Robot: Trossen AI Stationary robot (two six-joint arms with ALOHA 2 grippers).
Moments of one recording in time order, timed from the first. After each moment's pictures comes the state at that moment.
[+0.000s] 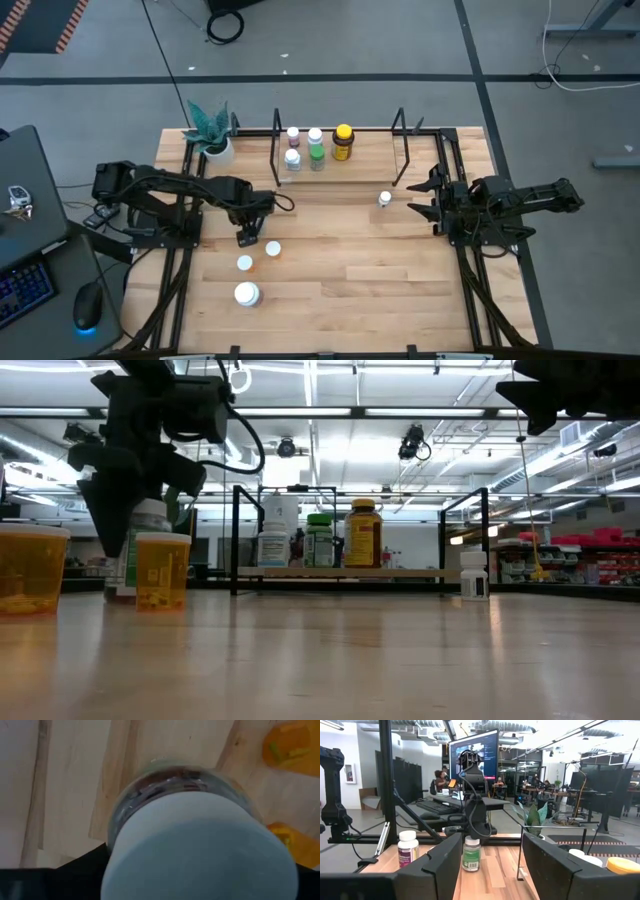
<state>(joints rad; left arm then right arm) 0.05 1.42 0.84 -0.94 0.02 -0.26 0.14 0.14 0.19 0.14 0.18 -0.08</state>
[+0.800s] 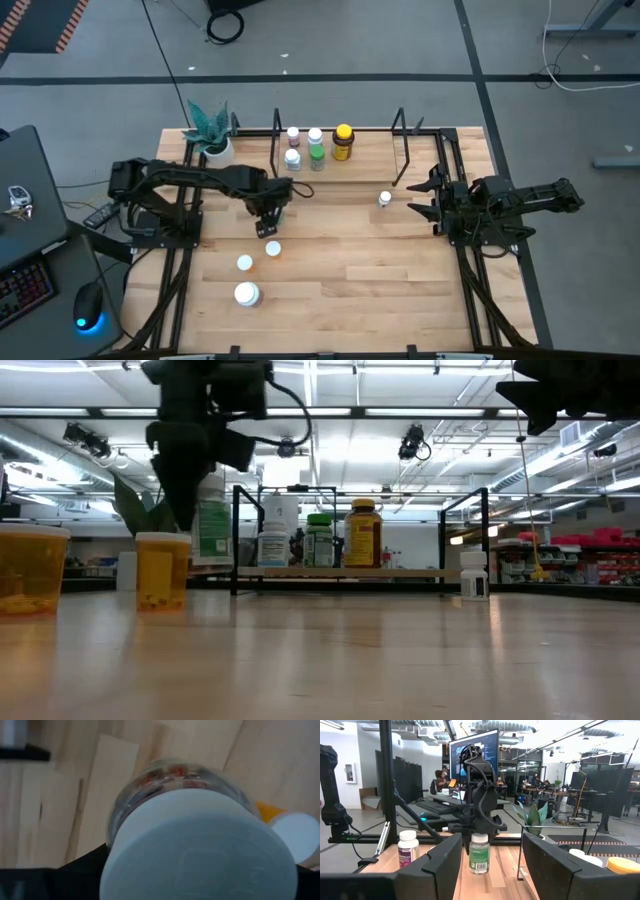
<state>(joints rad) 0.09 1.57 1.11 -0.97 -0.01 -0.18 0.14 0.14 0.19 0.14 0.18 -0.08</state>
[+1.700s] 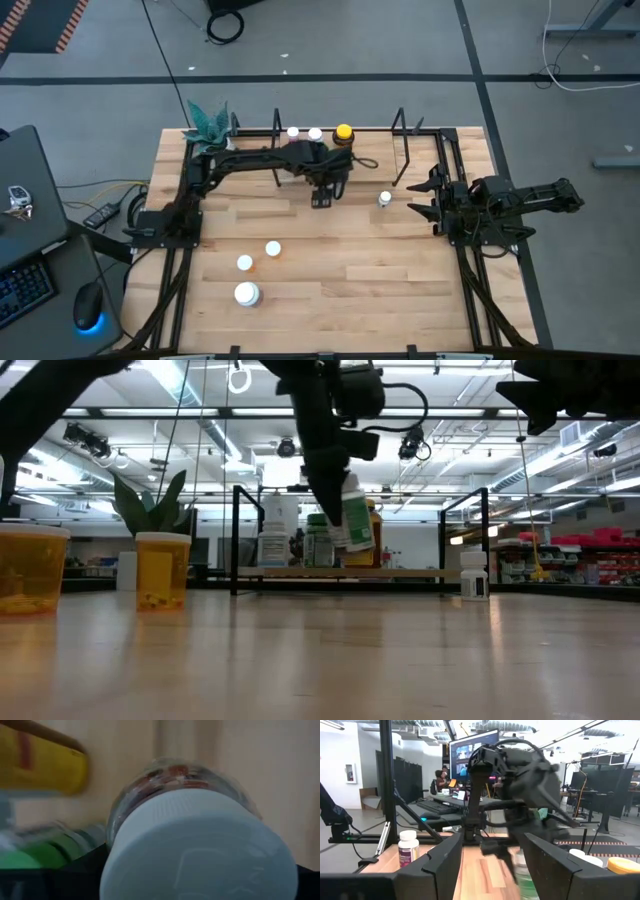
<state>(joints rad) 0.20 2.14 1.94 -1.03 -0.19 0.22 0.14 0.14 0.19 0.14 0.18 -0.08</state>
